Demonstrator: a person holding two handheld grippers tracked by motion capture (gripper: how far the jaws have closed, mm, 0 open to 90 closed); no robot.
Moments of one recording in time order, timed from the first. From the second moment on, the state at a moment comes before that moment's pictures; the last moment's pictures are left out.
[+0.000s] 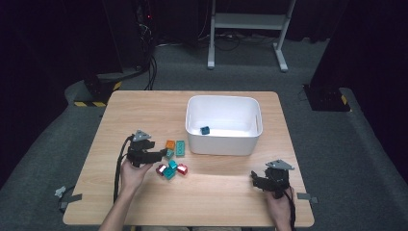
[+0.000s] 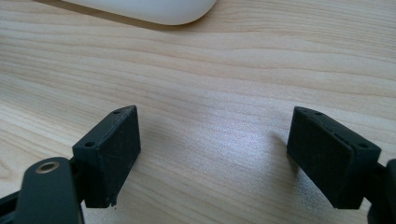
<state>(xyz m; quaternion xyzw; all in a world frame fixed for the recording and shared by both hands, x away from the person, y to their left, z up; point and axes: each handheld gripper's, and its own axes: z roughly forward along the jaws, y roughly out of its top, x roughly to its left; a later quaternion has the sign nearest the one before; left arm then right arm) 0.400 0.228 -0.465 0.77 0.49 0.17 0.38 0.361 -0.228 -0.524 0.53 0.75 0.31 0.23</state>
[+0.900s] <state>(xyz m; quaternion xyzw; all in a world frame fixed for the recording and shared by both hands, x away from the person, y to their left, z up) 0.418 0.215 -0.496 0.78 0.50 0.16 0.34 0.361 -0.228 -0.524 0.53 0.75 0.31 0.23</state>
